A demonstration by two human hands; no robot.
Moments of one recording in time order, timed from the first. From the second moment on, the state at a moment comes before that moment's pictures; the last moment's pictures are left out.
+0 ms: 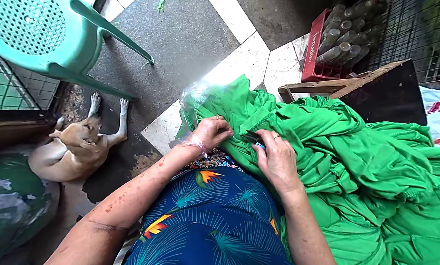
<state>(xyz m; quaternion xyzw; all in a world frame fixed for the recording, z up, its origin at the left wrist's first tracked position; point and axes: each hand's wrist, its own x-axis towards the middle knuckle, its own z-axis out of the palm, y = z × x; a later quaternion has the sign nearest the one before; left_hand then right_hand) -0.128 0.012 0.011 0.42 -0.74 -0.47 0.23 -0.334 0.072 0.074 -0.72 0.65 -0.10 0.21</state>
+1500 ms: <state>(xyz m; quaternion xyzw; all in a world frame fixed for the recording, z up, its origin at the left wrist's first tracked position) -0.011 -0.001 0.015 0.68 -0.43 -0.52 0.29 -0.332 0.017 0.119 -0.65 0.69 -0.17 0.26</state>
